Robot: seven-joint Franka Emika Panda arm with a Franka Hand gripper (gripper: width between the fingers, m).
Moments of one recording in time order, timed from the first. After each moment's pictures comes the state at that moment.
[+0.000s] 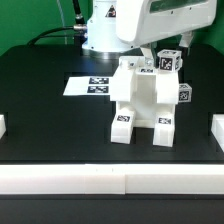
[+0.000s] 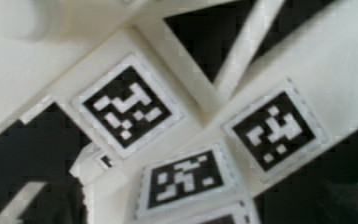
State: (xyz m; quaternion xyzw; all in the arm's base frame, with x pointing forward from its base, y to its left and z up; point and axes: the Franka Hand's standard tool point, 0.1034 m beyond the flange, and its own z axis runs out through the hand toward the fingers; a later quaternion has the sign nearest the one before) arm 0.524 0.061 0.110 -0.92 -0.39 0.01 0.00
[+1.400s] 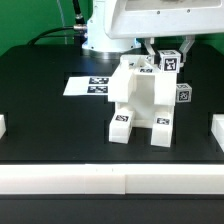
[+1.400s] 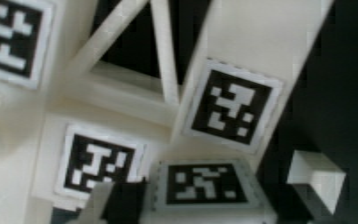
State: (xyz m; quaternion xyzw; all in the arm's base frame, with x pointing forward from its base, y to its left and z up) arm 0.523 0.062 0.109 -1.00 -0.02 0.01 0.01
